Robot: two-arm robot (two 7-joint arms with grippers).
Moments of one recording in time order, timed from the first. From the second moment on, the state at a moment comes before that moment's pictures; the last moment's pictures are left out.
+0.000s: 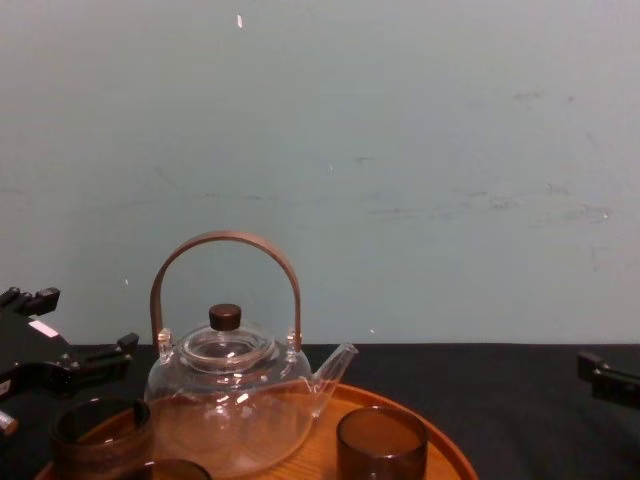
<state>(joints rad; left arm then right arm) -0.20 0.60 0.45 -1.41 -0.25 -0.12 0.03 0.09 0.43 -0.24 -1.44 0.31 -0.10 0.25</state>
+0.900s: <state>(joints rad) -0.20 0.60 0.45 -1.41 -0.25 -0.12 0.03 0.09 0.43 -0.24 -1.44 0.31 -0.10 0.25</state>
